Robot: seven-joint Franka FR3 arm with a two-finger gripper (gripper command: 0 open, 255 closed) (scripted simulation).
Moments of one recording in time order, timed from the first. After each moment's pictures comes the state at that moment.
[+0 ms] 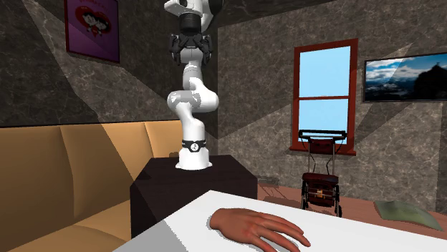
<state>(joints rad) -0.02 -0.78 -0.04 -2.31 -0.01 1.49 0.01</state>
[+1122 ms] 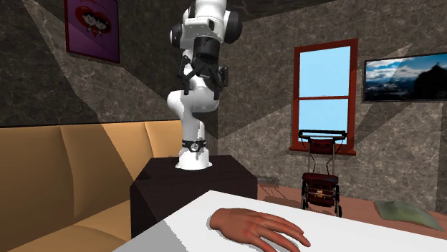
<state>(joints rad) 0.06 -0.38 0.00 -2.36 -0.13 2.02 -0.18</state>
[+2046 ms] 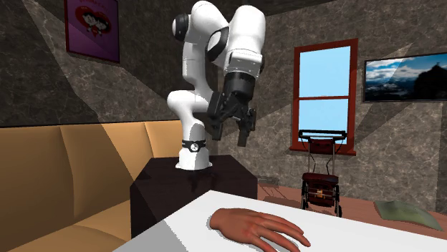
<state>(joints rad) 0.11 0.10 0.05 -2.18 -0.35 2.38 -0.23</state>
